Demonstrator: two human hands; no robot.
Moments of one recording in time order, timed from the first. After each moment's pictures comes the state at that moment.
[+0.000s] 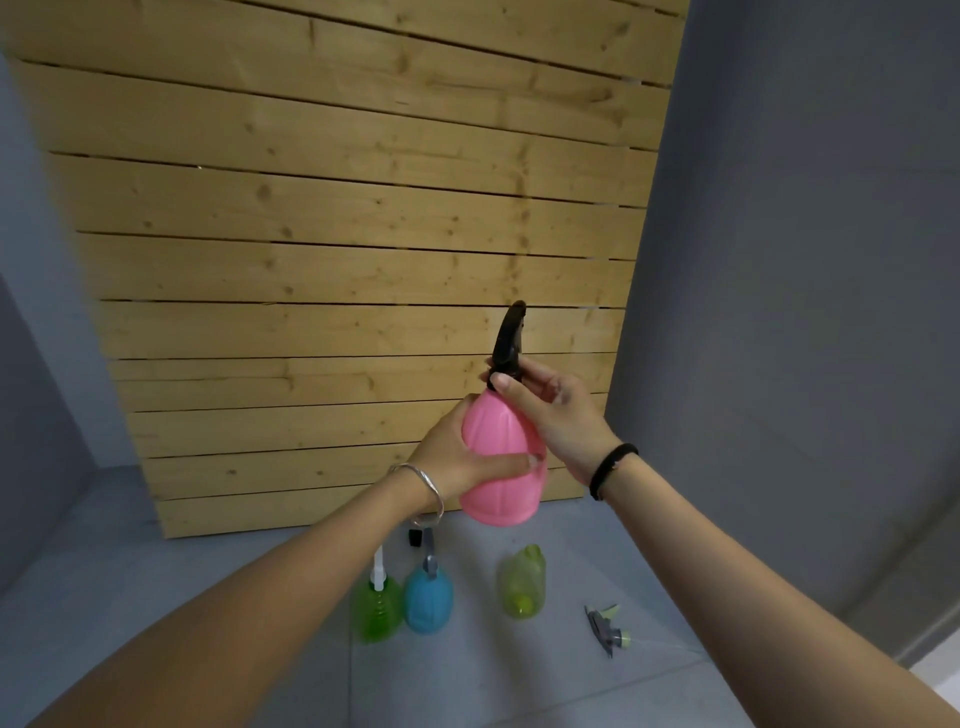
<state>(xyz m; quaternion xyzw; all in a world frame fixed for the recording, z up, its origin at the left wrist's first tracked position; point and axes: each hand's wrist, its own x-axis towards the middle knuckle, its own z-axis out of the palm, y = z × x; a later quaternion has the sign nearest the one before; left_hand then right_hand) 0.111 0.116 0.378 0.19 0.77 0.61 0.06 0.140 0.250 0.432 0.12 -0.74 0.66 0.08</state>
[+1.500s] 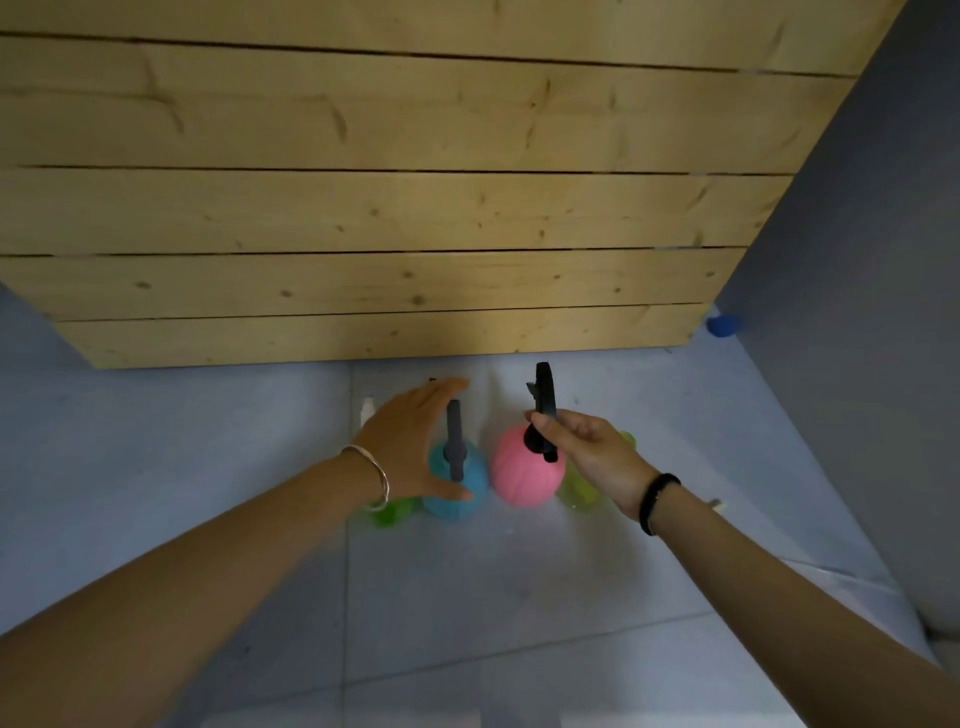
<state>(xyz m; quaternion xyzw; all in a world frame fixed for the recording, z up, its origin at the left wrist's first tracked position) -0.028 0.065 0.080 0.22 0.94 0.22 0.14 0.002 0.297 0.087 -0.08 -0.78 0.59 -0.19</state>
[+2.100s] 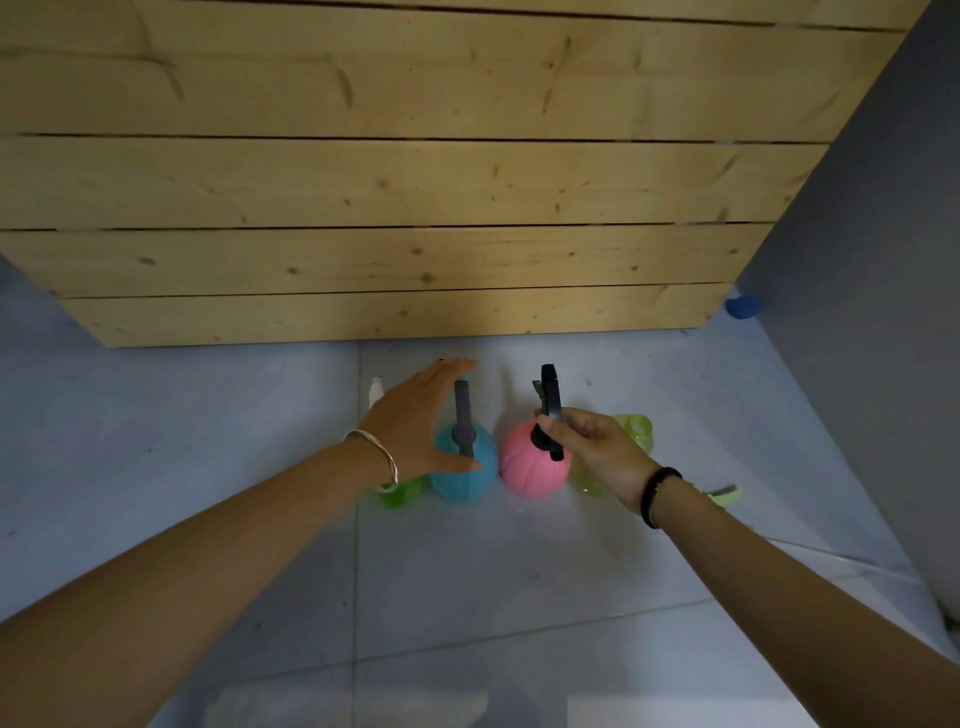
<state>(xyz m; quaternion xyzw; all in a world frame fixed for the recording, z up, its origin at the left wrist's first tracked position) -0.027 0.062 0.070 0.21 0.93 0.29 0.13 0.005 0.293 0.065 -0.10 -0.76 0.61 -0.20</state>
